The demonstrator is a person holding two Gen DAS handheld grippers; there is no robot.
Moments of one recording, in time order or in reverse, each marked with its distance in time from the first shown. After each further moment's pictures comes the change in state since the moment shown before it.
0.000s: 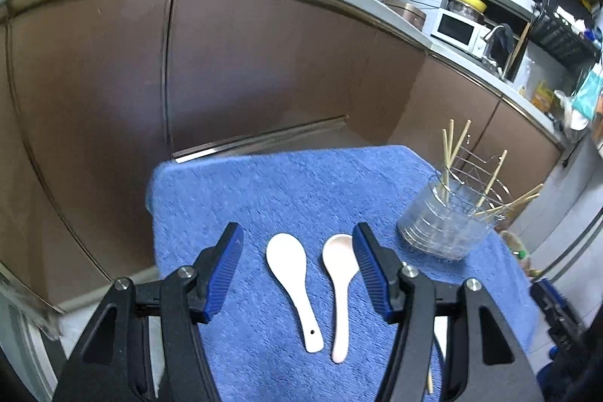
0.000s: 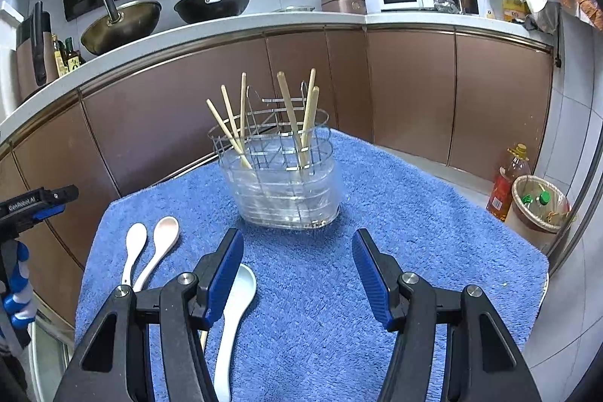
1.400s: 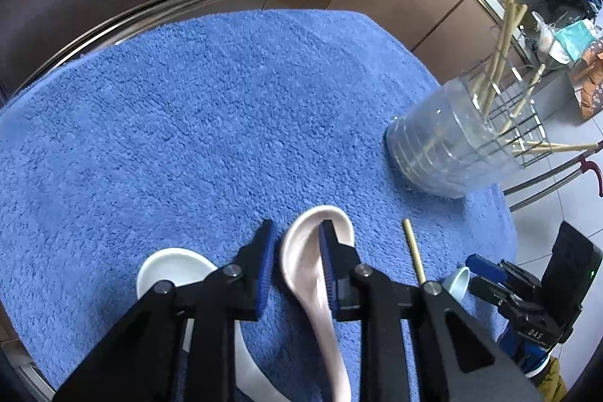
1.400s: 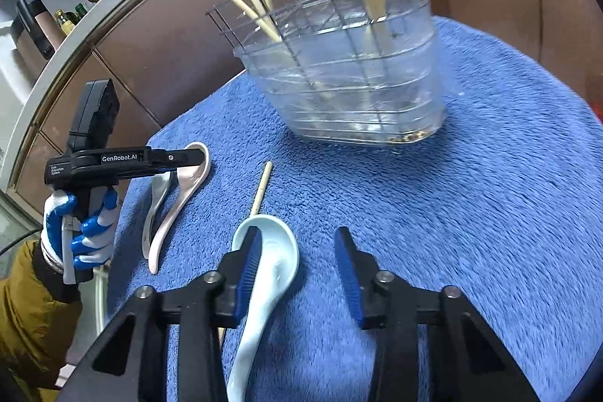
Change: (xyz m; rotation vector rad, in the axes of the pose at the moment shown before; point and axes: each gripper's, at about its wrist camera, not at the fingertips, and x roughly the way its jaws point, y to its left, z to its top) left arm 0.194 -0.022 -0.003 0.104 0.531 -0.285; right arm 0.126 -0.004 -0.018 0.061 0.411 0.349
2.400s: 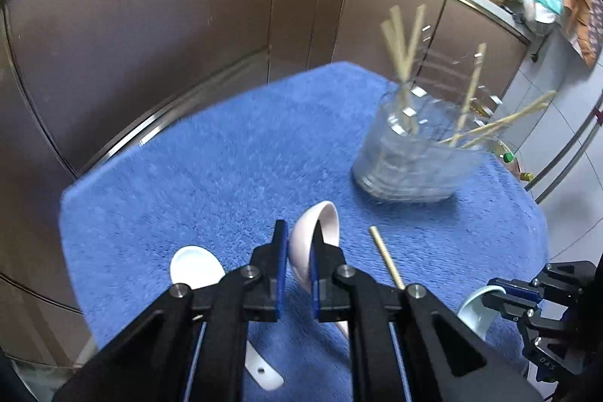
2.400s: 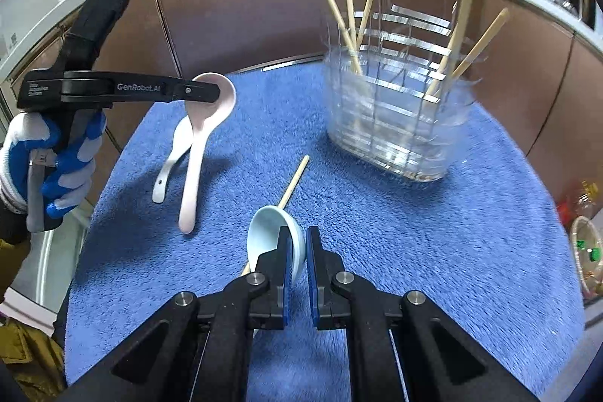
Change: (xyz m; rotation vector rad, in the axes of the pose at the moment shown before) left arm -0.077 -0.083 -0.034 0.206 -0.246 0.235; right arm -0.061 0.072 -0.026 -0.345 -0.046 -0.182
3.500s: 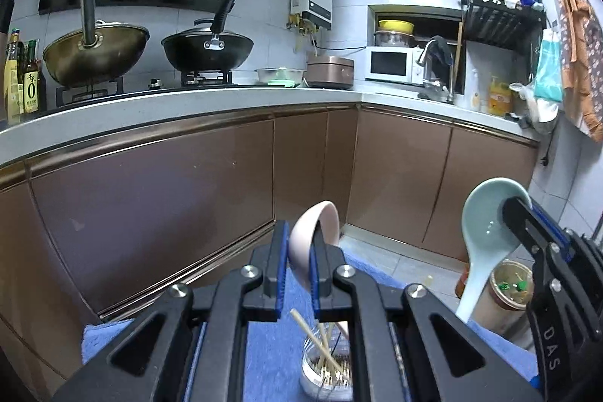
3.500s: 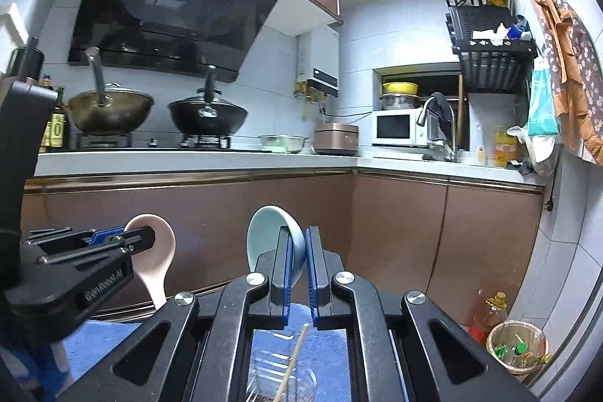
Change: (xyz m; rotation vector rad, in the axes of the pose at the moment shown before) left arm -0.060 -0.100 0.138 -0.018 -0.528 0.157; right arm -0.080 -0.042 0.141 0.102 -0.736 -0.476
